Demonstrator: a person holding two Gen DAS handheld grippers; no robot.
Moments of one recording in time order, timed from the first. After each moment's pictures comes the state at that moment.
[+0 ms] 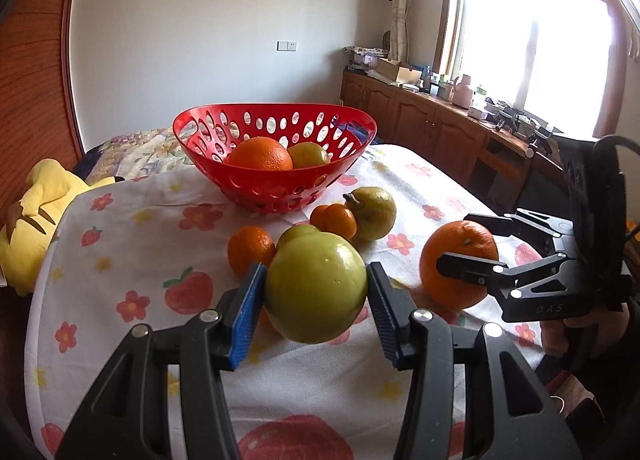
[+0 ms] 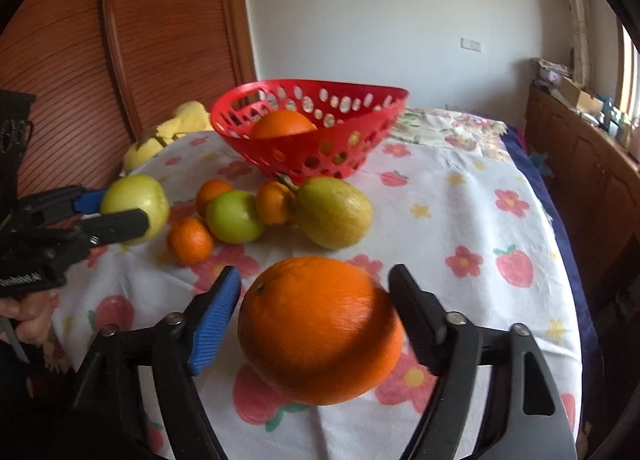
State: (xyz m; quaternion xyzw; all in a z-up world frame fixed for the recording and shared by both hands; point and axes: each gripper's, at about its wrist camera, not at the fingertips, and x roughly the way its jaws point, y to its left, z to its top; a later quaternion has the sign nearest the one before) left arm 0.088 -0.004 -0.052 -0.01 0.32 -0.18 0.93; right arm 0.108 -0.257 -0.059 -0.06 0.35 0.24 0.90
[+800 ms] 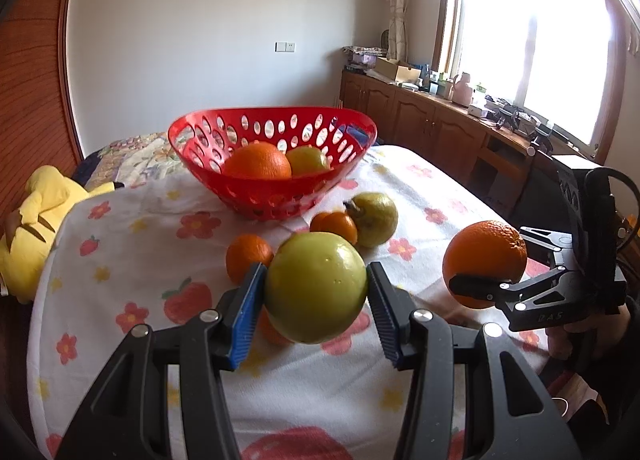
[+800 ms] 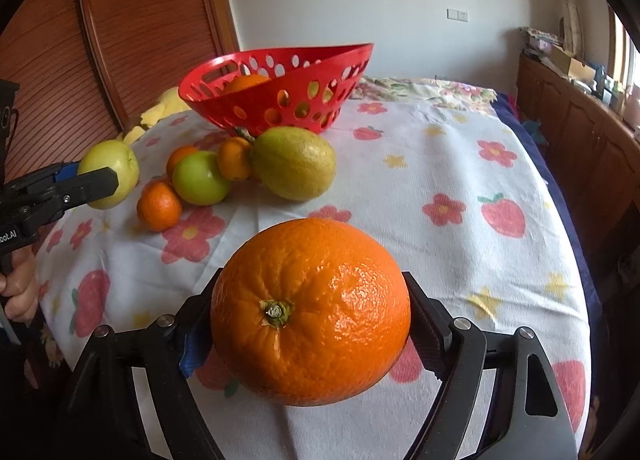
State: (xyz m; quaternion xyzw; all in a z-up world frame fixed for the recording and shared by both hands) left arm 0.096 -0.009 -0.046 0.01 0.32 -0.18 0.93; right arm 0.110 -0.287 -0.078 -0.04 0.39 0.23 0.89
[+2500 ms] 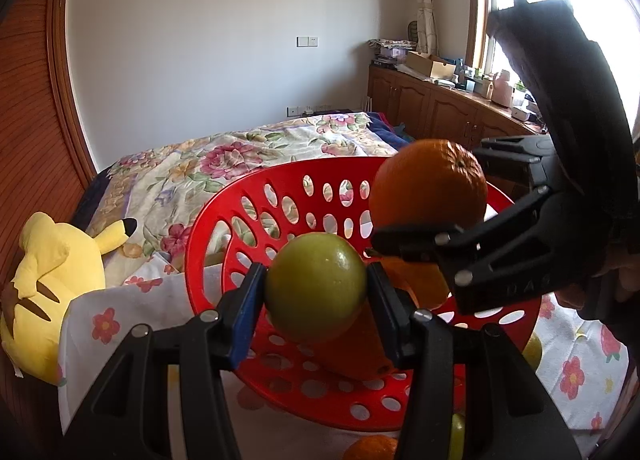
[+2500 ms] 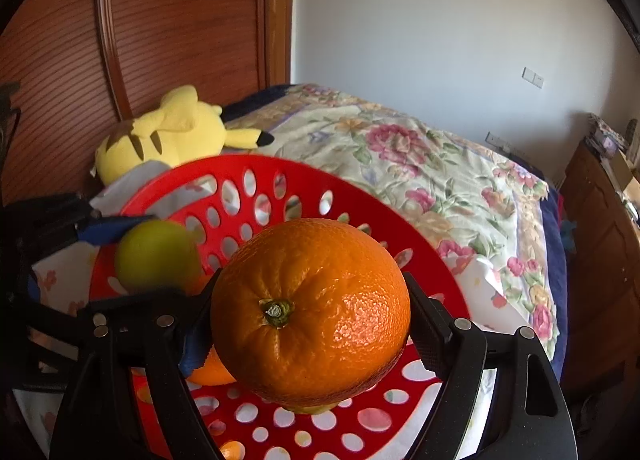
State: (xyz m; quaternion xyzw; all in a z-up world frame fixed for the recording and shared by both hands) left arm 0.281 0.014 -0.035 0.03 0.33 -0.14 0.93; right arm 0.332 -0.149 -0.022 -0.17 0.37 0.30 0.86
